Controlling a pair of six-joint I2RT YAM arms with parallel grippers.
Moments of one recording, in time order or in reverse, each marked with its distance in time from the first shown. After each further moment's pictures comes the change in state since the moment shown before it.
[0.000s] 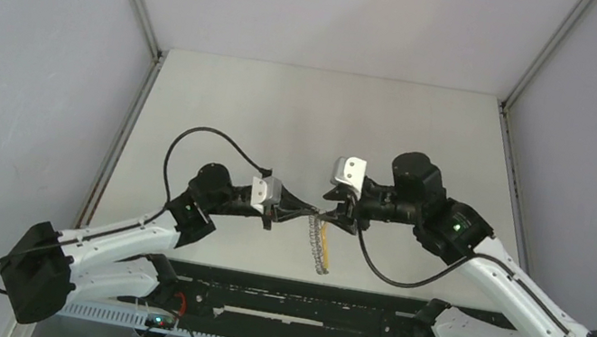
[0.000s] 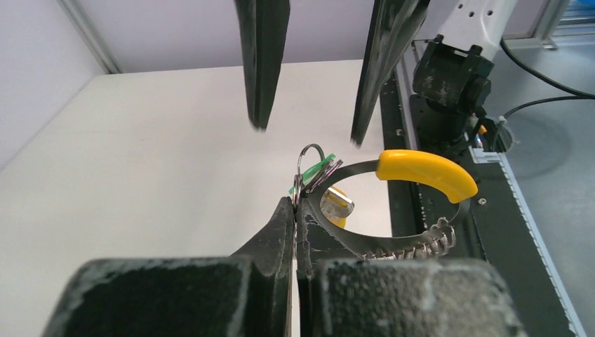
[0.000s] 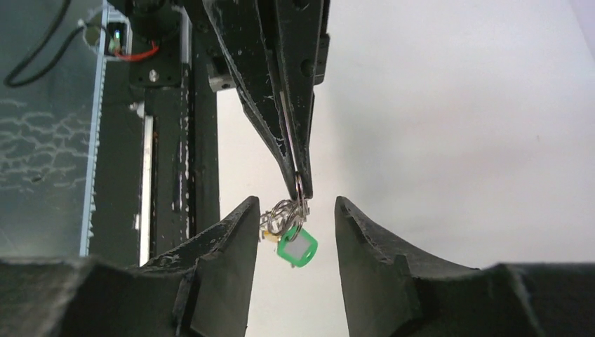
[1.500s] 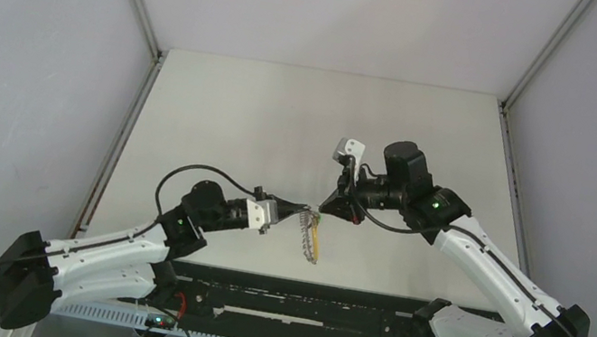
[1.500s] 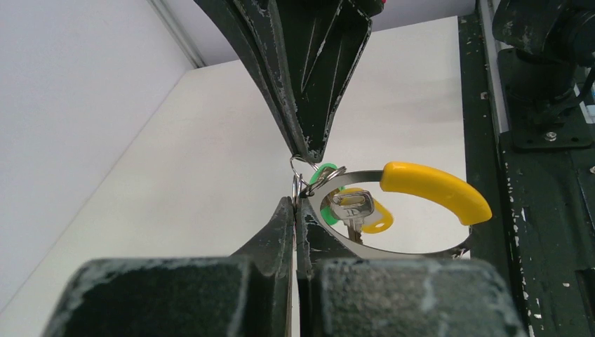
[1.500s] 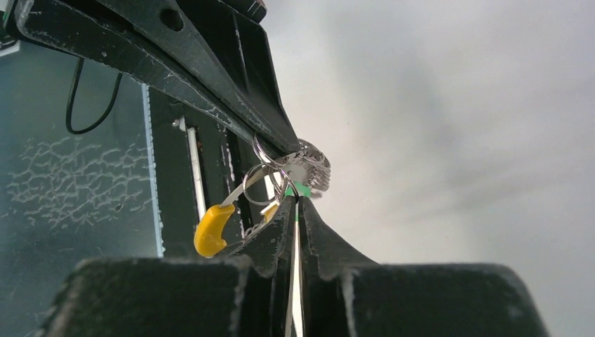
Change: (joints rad) left arm -0.085 -0.122 -0.106 -0.030 -0.264 0.250; right arm -0.154 0.113 -0.072 0.074 -0.140 0.288
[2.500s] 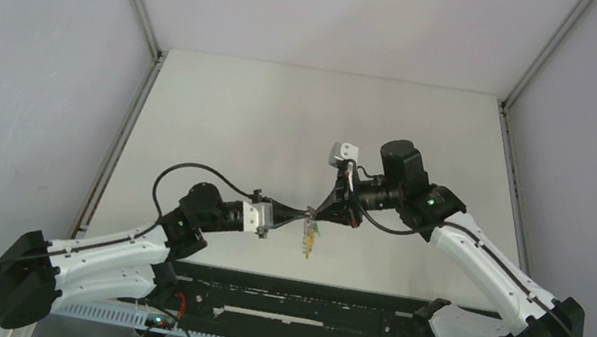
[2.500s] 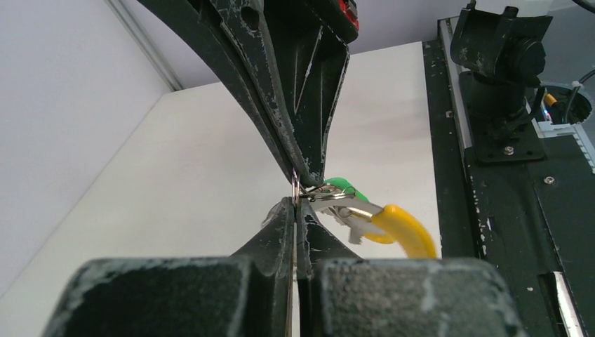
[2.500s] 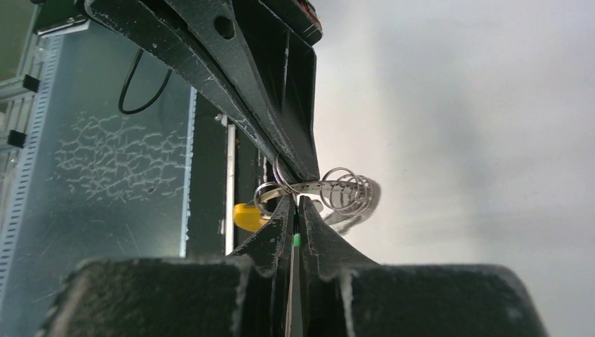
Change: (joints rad) left arm 0.000 0.001 -0.019 0.077 0.079 -0.052; right arm -0.006 0.026 -0.014 0.043 -0.190 -0.047
